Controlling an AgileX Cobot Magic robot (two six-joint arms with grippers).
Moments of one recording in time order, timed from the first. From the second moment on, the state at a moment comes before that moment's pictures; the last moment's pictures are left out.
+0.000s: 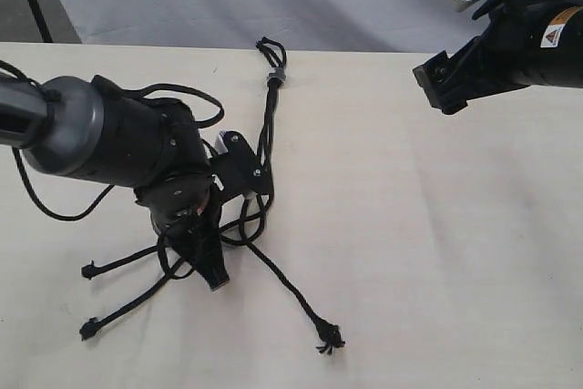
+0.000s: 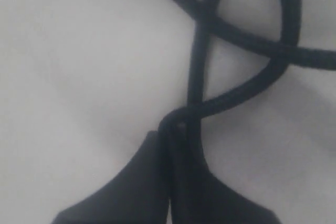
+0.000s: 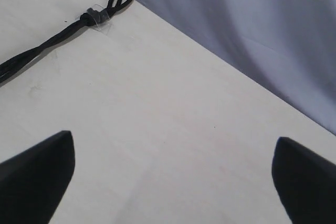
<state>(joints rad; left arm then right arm) -0.61 1.92 -1.01 0.52 0.57 -0.16 0.14 1.42 -0.86 -0.12 0.10 -0.29</state>
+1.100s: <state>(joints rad) -0.58 1.84 -0.92 0.20 0.46 -0.06 0.14 1.42 -0.86 -0.05 0.10 -0.28</state>
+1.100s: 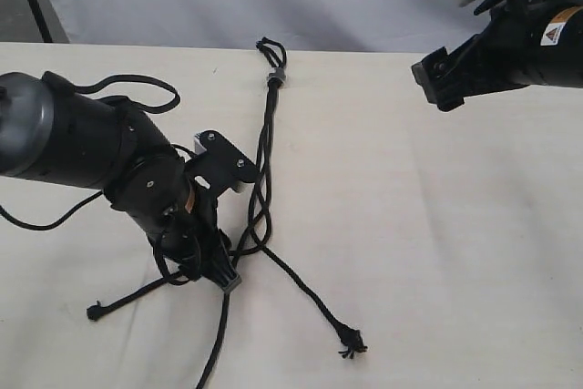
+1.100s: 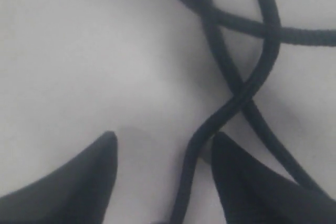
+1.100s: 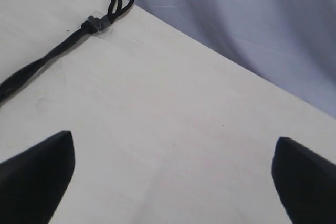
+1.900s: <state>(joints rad) -0.10 1.39 -0.79 0.33 0.28 -0.27 0.83 1.63 -1.05 0.11 0.56 -0.25</state>
